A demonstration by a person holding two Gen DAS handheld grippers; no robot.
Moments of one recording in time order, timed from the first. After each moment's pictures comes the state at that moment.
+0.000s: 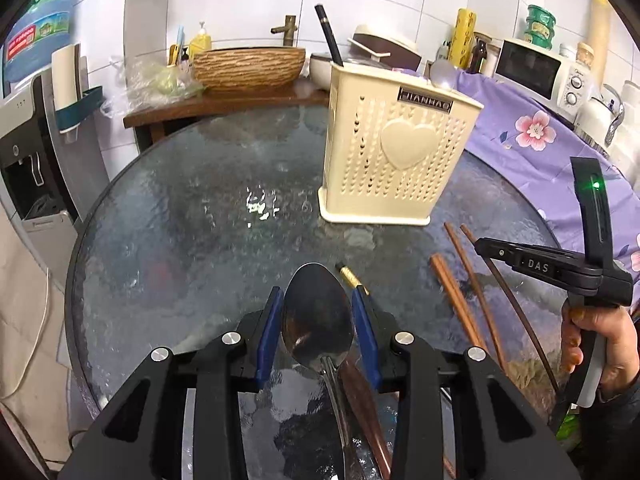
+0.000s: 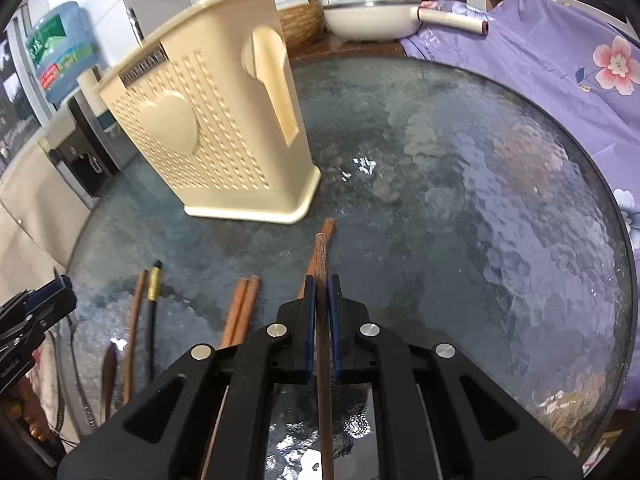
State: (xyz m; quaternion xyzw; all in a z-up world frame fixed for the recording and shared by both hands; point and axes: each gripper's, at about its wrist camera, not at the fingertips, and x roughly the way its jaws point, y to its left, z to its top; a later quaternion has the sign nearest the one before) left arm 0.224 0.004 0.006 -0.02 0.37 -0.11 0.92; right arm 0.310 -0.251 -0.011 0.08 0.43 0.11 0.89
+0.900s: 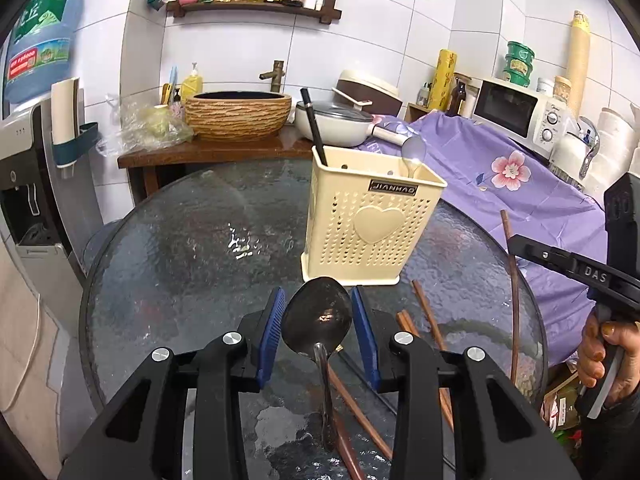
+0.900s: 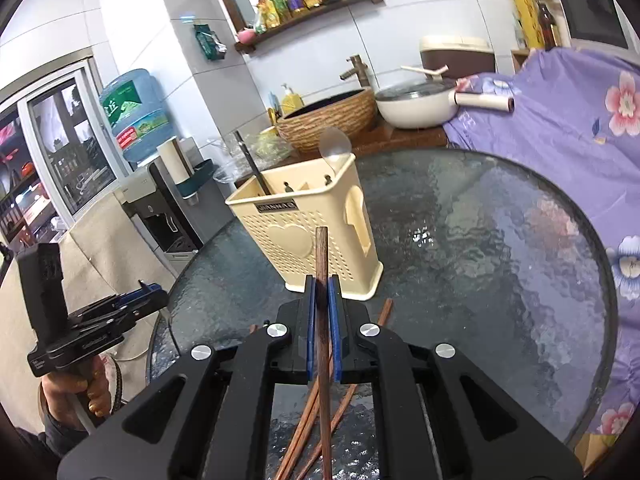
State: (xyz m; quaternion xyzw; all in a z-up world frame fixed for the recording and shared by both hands) left arm 0.212 0.008 0.064 -0.04 0.30 -0.14 0.94; right arm 0.241 -0.269 0.089 0.12 0.29 0.21 0.93
